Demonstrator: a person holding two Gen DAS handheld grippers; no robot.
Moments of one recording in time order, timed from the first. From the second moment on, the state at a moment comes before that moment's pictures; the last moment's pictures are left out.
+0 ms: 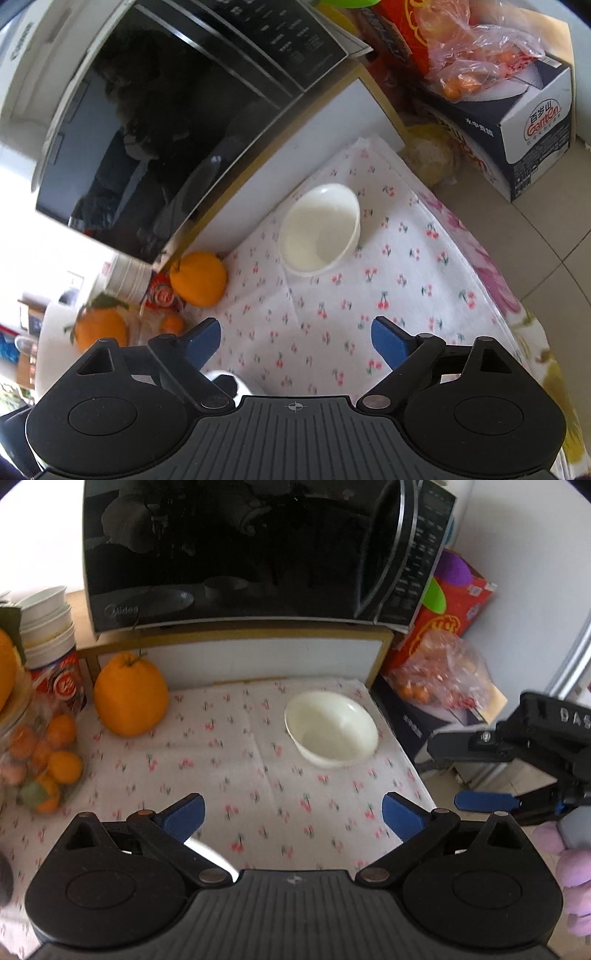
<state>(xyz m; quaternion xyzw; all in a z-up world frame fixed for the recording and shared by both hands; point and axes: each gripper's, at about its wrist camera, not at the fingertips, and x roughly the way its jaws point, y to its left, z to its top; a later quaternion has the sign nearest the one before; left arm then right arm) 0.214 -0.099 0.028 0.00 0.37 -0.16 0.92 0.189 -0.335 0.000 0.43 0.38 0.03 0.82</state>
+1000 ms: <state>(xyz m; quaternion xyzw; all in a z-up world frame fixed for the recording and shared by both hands) 0.324 -0.110 -0.029 -0.11 0.39 -0.16 0.90 0.285 -0.352 -0.084 0.47 0.35 -0.01 0.81</state>
